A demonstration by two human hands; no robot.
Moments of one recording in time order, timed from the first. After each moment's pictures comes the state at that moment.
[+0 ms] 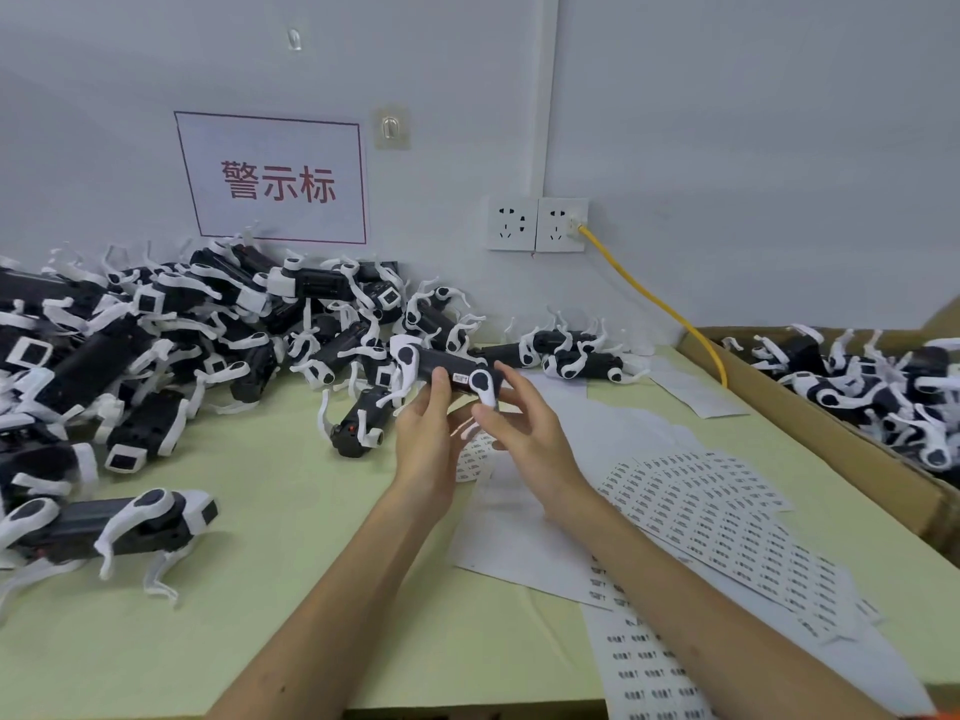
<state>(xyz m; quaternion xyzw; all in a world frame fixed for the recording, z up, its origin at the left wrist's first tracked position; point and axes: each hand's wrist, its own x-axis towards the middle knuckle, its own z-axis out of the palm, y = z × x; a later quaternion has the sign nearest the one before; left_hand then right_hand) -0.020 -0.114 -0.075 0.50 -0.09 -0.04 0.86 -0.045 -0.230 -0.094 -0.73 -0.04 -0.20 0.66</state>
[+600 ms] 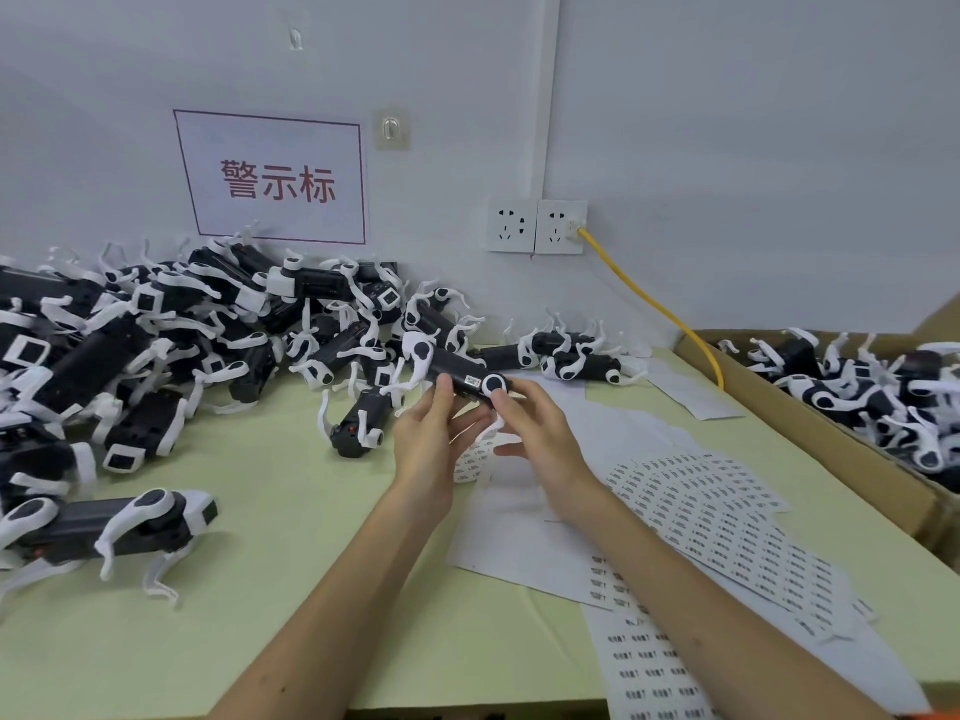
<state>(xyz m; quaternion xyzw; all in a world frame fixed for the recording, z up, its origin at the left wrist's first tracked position) -0.019 -0.111 -0.078 0.48 -0.06 -0.07 0.87 -0.046 -0.236 -0.086 -0.69 -0.01 -0.18 0.70</state>
